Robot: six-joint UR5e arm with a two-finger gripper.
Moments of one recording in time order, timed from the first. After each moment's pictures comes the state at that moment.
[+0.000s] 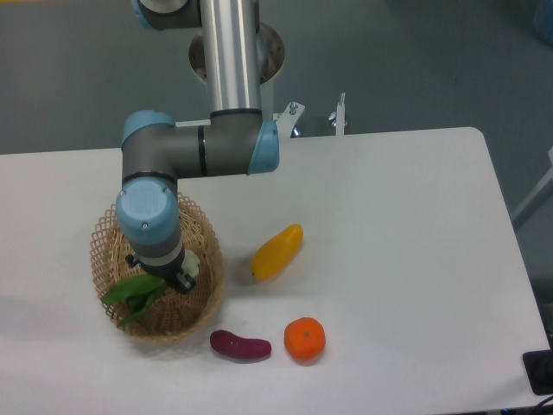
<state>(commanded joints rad) 2.08 -1.98 -1.64 -1.11 1.46 0.86</state>
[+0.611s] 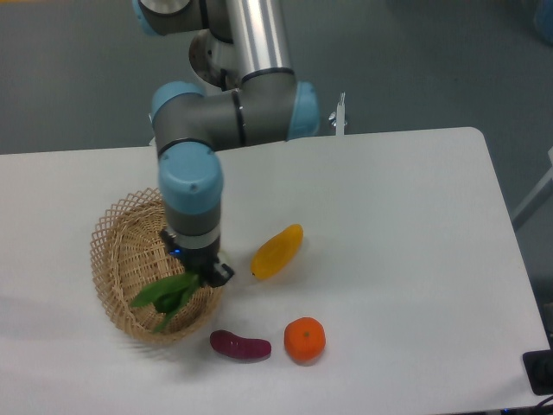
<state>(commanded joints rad) 2.25 -1.93 -1.59 -1.11 1.47 0.88</state>
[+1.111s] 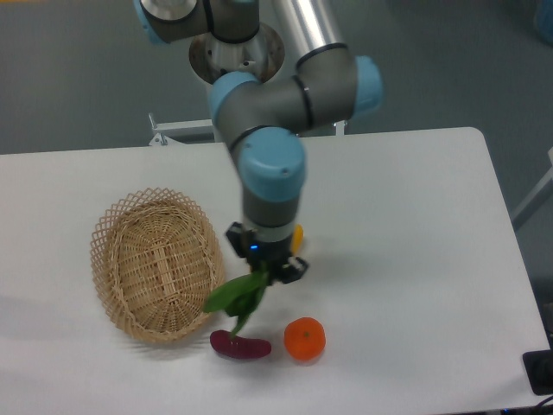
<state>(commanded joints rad) 2.44 -1.94 -1.54 -1.18 1.51 1.05</state>
